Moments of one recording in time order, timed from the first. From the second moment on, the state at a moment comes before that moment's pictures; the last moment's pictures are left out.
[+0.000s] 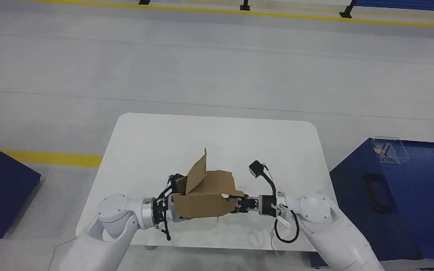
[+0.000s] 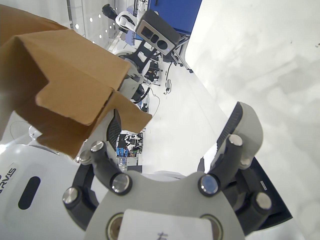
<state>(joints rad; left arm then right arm) 1.22 -1.13 -1.19 -1.64 -0.70 0.33 -1.04 -1.15 -1.00 1.07 -1.59 0.30 -0.23 0.95</state>
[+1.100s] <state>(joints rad) 1.23 -1.12 -1.17 -1.63 -0.71 0.34 -0.95 -1.26 -0.98 1.20 -1.69 0.31 -0.22 0.98</state>
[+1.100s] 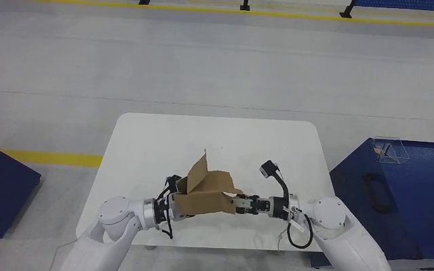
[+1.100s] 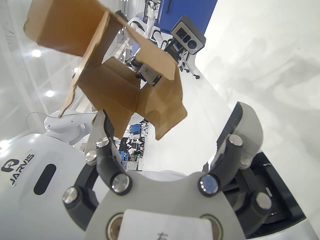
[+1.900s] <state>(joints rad) 1.28 -1.11 -1.15 -1.71 -0.63 0.17 -1.07 -1.20 -1.00 1.13 -1.64 0.22 -0.18 0.90</state>
